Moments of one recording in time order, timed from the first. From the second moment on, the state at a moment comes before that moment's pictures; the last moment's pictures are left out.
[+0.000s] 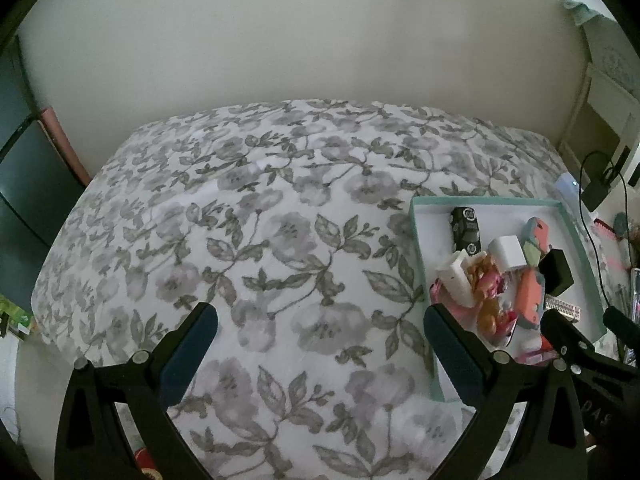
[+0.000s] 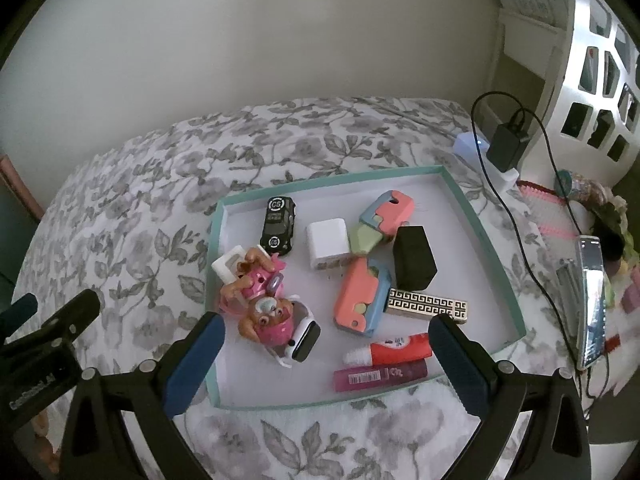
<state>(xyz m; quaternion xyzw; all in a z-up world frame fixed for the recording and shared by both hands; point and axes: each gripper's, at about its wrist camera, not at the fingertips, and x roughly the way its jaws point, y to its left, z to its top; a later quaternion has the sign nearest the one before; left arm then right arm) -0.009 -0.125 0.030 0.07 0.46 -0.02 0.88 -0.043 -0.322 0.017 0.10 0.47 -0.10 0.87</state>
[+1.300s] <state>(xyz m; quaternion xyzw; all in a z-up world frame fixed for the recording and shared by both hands) -0.031 -0.106 0.025 0.08 0.48 0.00 0.87 -0.066 -0.306 0.027 0.08 0.45 -0.09 0.88</state>
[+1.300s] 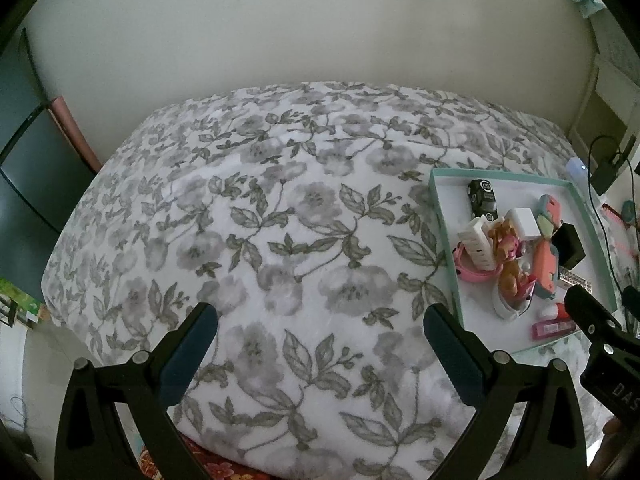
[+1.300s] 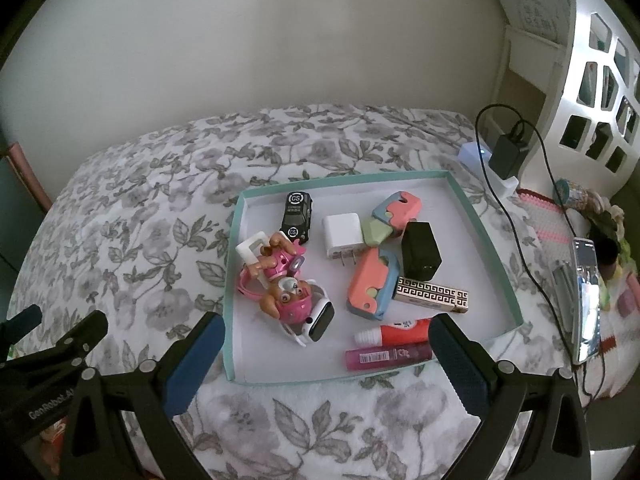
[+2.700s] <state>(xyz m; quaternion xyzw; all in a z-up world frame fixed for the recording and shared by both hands) -0.023 -0.097 0.024 0.04 0.48 0.04 0.87 -0.060 -0.308 0.023 0.07 0.46 -0.08 0.88</state>
